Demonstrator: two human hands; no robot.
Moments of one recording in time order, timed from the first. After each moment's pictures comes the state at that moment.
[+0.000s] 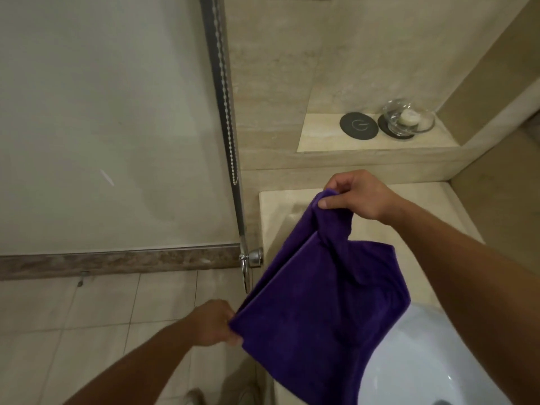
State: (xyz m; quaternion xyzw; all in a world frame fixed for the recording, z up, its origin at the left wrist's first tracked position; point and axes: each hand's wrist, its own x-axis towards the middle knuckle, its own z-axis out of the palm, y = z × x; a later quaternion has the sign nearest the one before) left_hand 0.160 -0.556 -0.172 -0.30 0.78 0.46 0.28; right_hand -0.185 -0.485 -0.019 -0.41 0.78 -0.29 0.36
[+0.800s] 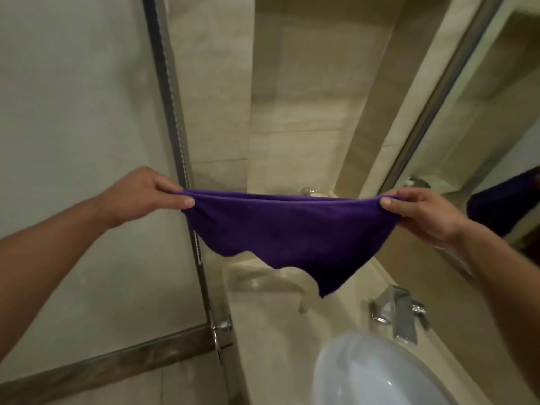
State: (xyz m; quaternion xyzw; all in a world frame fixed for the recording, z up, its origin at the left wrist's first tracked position) left_hand 0.086 -0.688 0.201 -0.19 0.86 0.45 -0.13; right_hand -0.216 -0.308 0.197 -0.31 0.69 -0.57 0.30
